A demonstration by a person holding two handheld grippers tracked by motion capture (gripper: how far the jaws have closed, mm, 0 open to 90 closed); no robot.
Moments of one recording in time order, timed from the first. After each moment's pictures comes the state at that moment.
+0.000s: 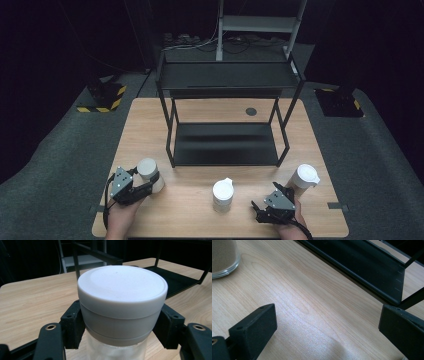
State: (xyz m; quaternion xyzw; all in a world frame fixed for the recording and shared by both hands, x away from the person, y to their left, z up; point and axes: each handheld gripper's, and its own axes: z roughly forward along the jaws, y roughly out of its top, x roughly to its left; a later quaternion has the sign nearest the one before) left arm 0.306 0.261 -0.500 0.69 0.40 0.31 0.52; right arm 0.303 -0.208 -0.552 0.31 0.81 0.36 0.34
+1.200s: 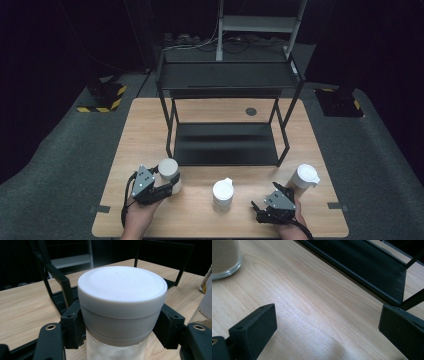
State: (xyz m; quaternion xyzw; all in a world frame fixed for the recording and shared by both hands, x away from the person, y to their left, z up) left arm 0.310 0.203 -0.487 0.71 0.36 0.29 0.53; right arm 0.303 -0.209 -0.552 0.31 0.81 0.37 0.33
